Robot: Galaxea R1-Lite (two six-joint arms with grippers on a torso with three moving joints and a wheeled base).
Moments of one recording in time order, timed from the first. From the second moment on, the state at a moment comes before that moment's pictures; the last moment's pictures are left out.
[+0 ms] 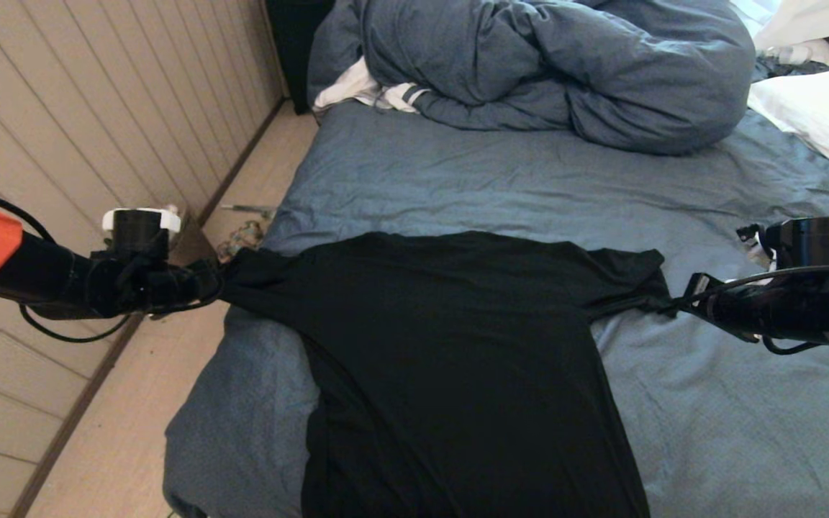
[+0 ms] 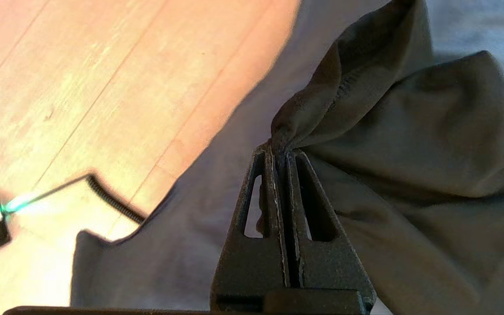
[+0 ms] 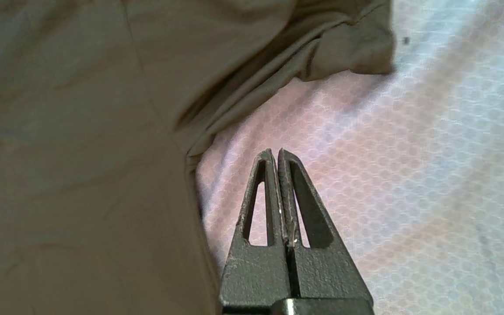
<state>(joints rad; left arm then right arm) 0.01 2.11 -1.26 -0.28 0.09 -0.49 -0.20 1.82 -0.97 -0.30 0.22 0.35</state>
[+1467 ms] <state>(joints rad) -0.05 1.62 -1.08 -0.05 0.00 -0.47 -0.19 1.67 -0.91 -0.30 0.22 0.34</state>
